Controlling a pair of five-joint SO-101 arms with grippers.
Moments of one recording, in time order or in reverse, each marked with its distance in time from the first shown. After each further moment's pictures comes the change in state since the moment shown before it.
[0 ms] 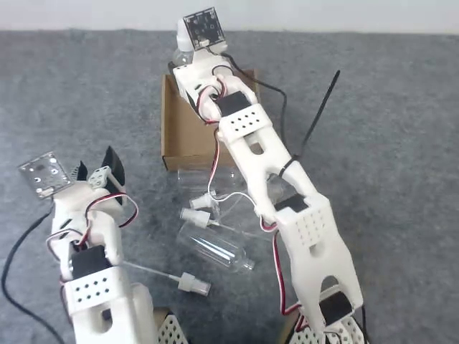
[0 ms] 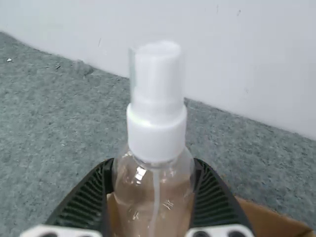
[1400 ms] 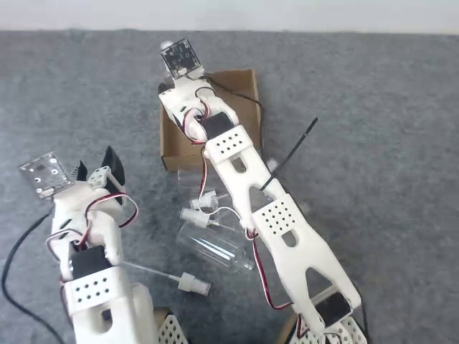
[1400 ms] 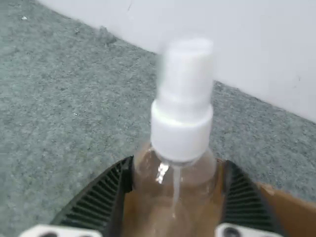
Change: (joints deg) left arm 0.0 -0.1 0.0 0.0 0.0; right arm -3.5 35.4 -45.4 12.7 5.3
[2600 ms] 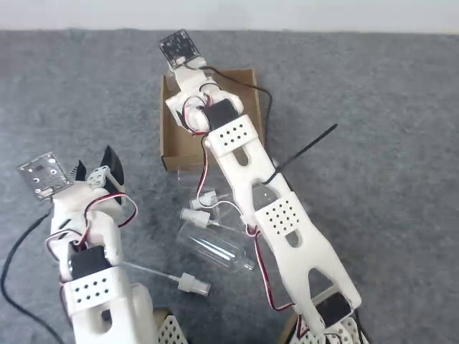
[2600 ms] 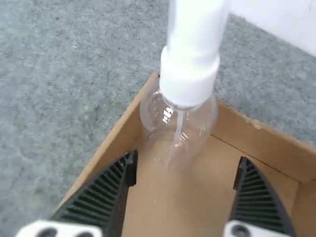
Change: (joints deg) left arm -0.1 0.0 0.0 -1.4 0.0; right arm 0.0 -10.7 -0.8 26.4 0.4
